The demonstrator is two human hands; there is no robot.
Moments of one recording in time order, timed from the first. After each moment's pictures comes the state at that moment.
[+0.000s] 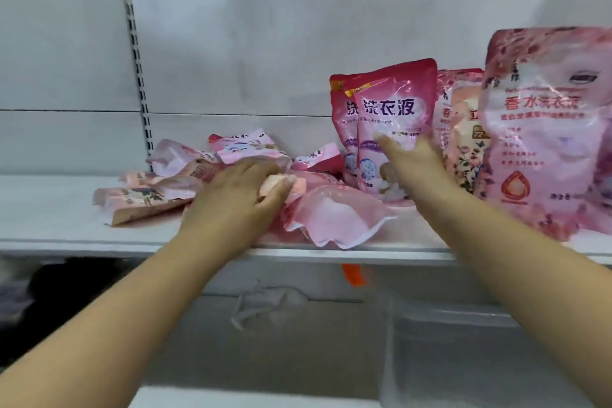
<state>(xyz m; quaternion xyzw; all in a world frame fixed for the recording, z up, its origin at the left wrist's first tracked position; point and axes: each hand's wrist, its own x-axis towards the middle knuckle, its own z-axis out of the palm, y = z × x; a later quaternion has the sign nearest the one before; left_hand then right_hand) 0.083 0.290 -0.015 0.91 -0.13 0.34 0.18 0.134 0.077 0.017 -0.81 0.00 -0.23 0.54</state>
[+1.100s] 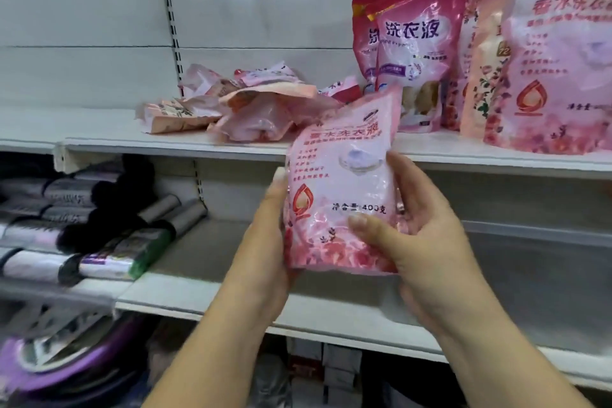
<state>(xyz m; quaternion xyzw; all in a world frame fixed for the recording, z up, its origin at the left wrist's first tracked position) -0.028 0.219 -0.107 0.56 -0.01 0.10 0.82 -0.016 0.092 -0.100 -0.56 -0.23 -0.09 0.79</state>
